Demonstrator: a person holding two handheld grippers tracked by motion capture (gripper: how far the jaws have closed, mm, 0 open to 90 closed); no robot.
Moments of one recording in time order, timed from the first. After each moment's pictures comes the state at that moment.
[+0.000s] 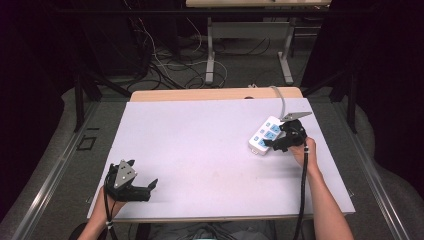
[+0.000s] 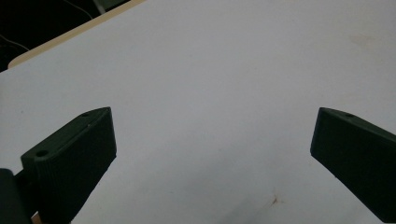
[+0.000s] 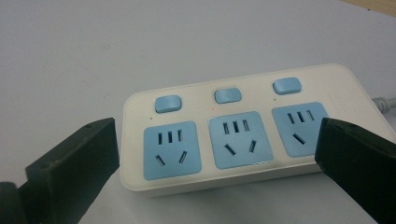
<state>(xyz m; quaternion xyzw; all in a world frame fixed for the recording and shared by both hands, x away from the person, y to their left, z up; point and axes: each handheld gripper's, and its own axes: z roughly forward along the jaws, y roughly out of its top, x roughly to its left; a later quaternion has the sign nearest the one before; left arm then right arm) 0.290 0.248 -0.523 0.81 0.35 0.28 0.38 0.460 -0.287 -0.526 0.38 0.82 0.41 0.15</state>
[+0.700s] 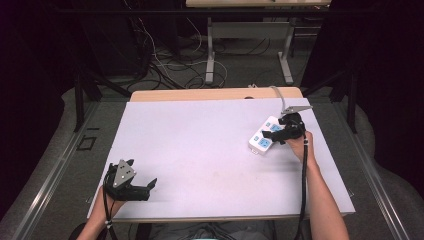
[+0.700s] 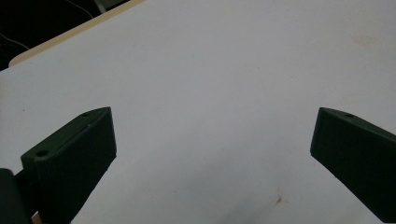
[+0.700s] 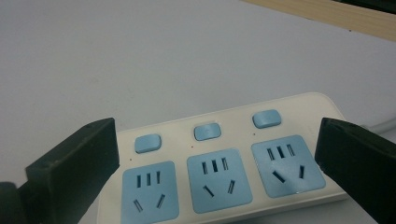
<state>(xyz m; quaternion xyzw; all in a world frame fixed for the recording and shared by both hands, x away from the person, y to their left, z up) 0.292 0.251 -0.524 0.81 0.35 0.28 0.38 0.481 -0.285 -0.522 0.40 0.79 0.43 0.14</state>
